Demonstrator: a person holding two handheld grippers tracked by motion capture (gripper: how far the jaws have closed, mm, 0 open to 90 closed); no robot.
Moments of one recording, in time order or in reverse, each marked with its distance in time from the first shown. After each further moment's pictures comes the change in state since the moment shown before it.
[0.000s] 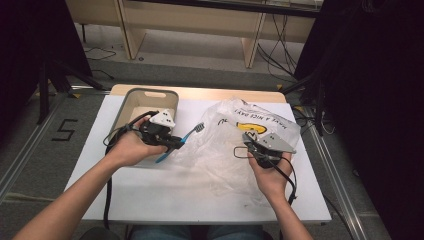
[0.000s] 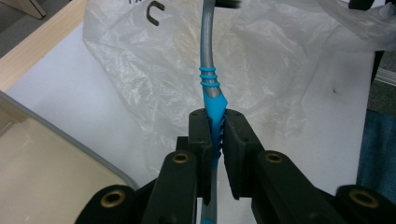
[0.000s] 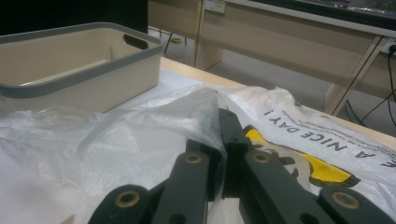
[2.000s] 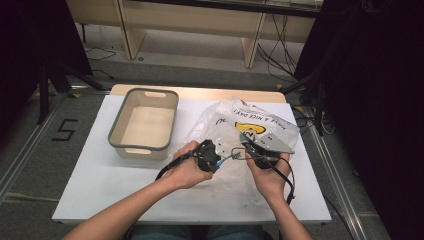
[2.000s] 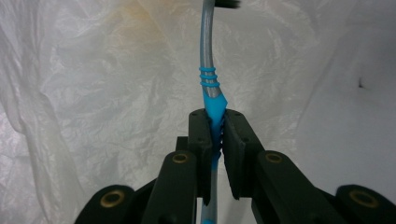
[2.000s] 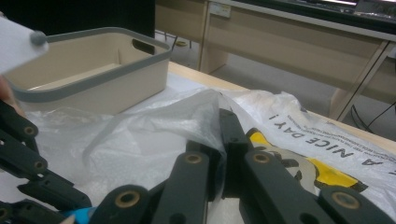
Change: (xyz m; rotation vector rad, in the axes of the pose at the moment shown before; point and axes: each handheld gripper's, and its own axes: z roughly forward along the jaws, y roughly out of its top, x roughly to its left) left arm -0.073 0.028 0.121 0.192 0.072 0.092; right arm 0.006 0.004 -0.001 -0.014 0.019 -0.009
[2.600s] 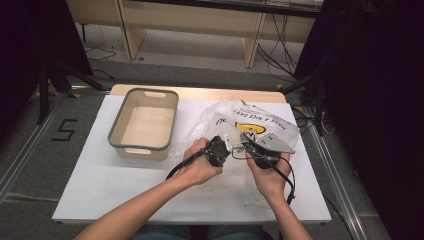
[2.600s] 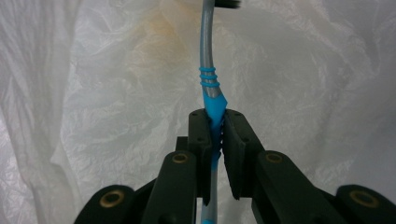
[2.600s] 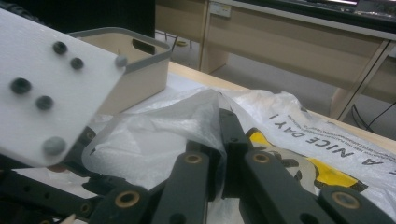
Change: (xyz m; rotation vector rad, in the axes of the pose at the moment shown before) left arm 0.003 0.018 0.028 -0.005 0.094 -0.028; right arm -0.001 0.000 0.000 0.000 0.002 0.003
